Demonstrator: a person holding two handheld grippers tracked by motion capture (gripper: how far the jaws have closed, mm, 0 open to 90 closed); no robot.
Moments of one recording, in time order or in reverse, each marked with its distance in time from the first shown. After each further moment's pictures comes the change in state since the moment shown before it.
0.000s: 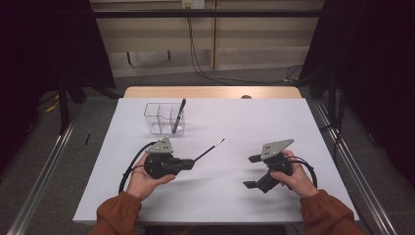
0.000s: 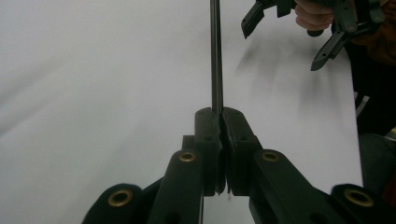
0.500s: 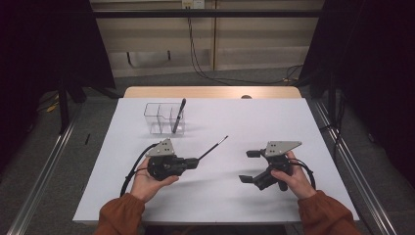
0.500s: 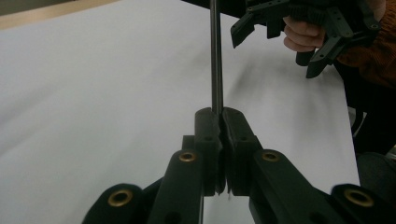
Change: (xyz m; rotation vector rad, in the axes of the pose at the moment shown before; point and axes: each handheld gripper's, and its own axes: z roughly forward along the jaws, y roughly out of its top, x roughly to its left) left arm -0.006 -0.001 0.005 -0.104 -0.004 0.019; right arm 0.006 0.002 0.000 -0.245 -0.040 0.035
